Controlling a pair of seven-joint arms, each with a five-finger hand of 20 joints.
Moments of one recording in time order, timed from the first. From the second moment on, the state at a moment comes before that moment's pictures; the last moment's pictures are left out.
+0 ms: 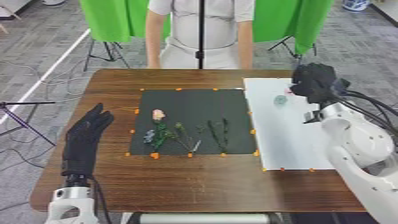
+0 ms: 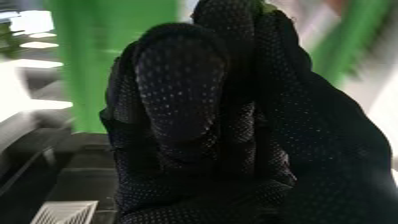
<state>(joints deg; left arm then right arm) 122.4 -82.0 -99.9 -116.7 63.7 -1.5 16.4 -85.7 -43.5 74.8 -110.1 -141.0 1.0 15.4</state>
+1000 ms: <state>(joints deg) 121.6 -81.8 -98.5 -115.8 63.7 -1.4 16.4 -60.3 -73.7 39.8 -89.6 -145.8 -13.0 1.0</state>
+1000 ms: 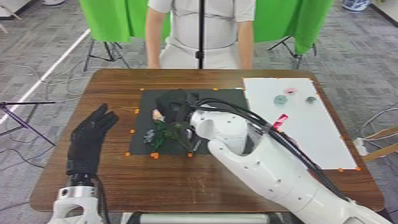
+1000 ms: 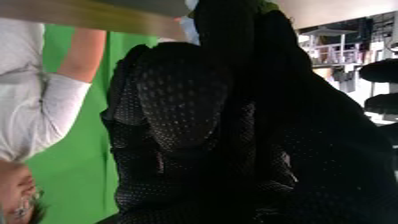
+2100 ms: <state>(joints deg) 121.5 -81.7 -98.3 -115.7 63.6 -1.5 16.4 -62.6 -71.1 40.9 -93.1 -146.5 -18.0 1.6</state>
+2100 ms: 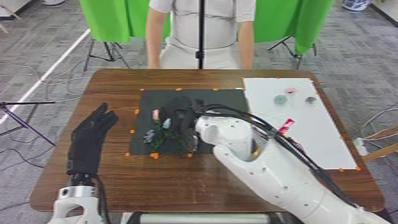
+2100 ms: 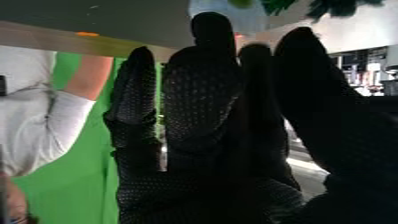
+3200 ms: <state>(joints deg) 119.4 -82.2 -94.9 -115.2 65.5 -3.9 17.1 -122.8 -77.1 90.2 -124.9 -67.4 1.3 -15.7</state>
